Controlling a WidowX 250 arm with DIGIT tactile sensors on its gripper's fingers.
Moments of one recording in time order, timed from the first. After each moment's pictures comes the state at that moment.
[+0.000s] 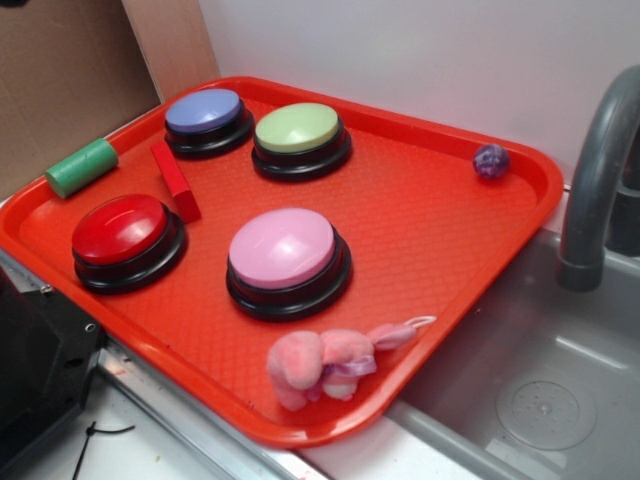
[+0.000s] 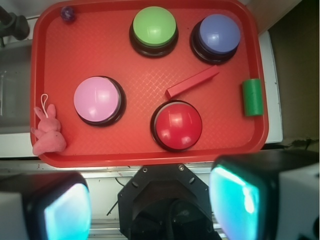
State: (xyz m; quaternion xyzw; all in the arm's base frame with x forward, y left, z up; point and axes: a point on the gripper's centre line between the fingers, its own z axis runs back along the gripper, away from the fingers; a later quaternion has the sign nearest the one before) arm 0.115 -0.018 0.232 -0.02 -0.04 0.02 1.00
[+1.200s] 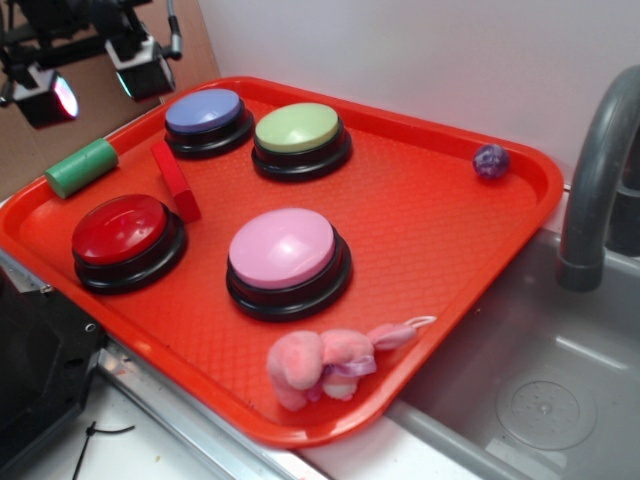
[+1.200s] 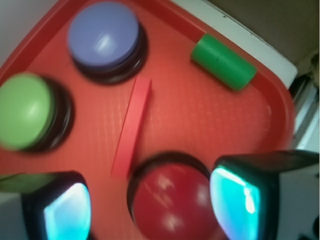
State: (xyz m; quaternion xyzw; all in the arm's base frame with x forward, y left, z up) arm 0.184 0.062 0.104 -0.01 -0.07 0.48 0.88
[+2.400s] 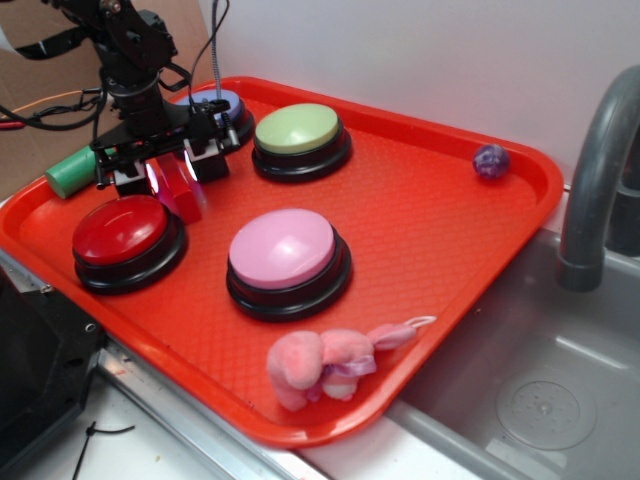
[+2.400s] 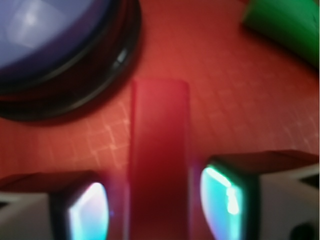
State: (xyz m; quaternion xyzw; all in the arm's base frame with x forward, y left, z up) arm 0.222 0.078 0.016 0.03 -0.10 0.52 0.85
